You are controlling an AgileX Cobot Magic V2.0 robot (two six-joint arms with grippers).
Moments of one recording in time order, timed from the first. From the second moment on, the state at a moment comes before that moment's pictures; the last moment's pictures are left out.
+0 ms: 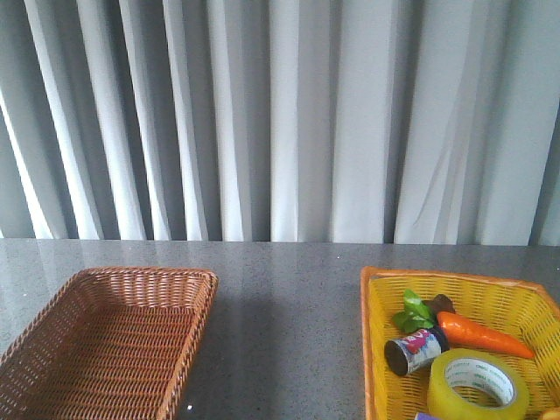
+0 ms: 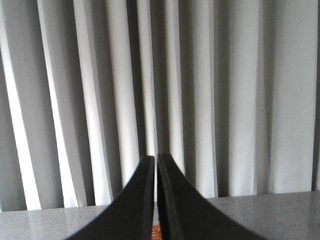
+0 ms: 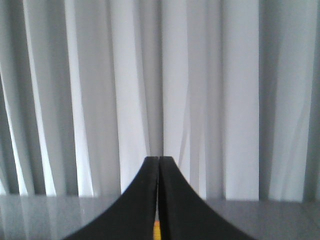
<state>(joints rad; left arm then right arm) -0.04 0.68 -0.79 0.18 0.05 -0.16 0.03 0.70 -0.78 -0.38 0.05 0.41</state>
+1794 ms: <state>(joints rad) -0.05 1.03 -1.01 0.13 0.19 -0.17 0.06 1.03 -0.92 -0.41 0.33 0.39</state>
